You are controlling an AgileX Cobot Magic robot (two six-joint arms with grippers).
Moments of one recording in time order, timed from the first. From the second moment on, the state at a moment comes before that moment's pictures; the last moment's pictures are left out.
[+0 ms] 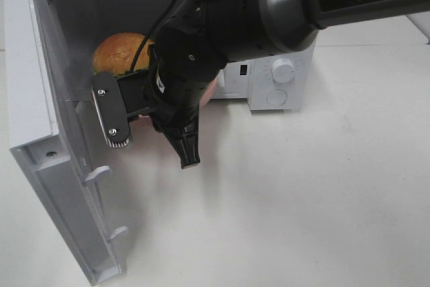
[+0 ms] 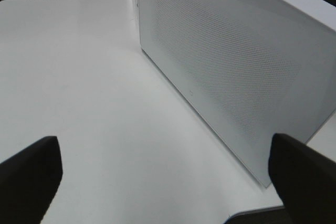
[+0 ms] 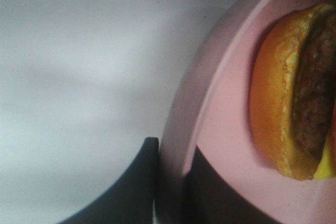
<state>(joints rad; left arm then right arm) -0.03 0.00 -0.52 -0.16 1.09 0.10 0.84 2.06 -1.43 -0.32 0.47 -0.83</state>
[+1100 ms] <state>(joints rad) -0.03 0.00 -0.52 -0.16 1.09 0.10 0.86 1.59 -0.81 -0.35 0.30 -0.79</state>
